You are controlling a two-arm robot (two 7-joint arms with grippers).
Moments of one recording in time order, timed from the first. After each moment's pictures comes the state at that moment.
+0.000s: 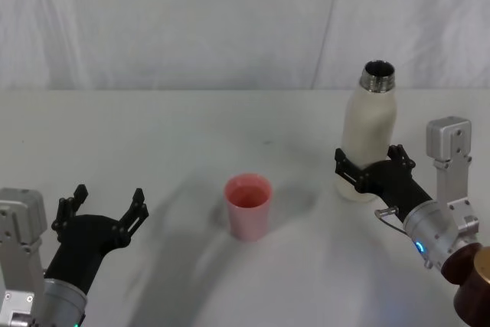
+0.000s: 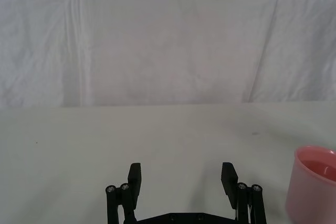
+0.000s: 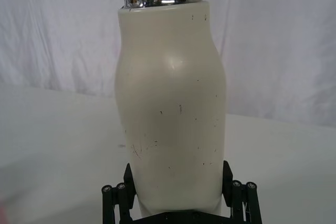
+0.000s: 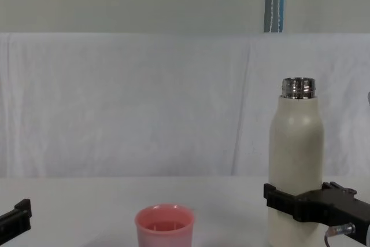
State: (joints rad) left arm 0.27 0.24 0.04 -1.85 -0.25 -0.02 -0.02; right arm 0.24 0.13 -0.23 -1.31 0.20 -0.05 0.23
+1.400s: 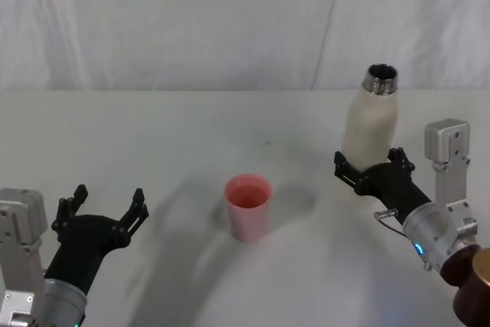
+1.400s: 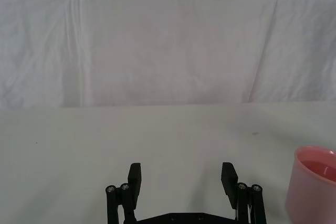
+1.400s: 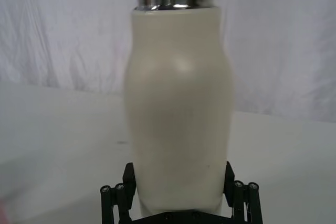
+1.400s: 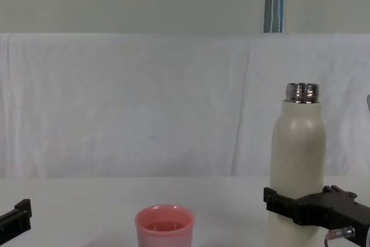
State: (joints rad) left arm 0.27 0.24 0.04 -1.85 -0.25 -0.02 -0.02; right arm 0.24 0.12 -0.24 -1.31 0.20 -0.04 0.22
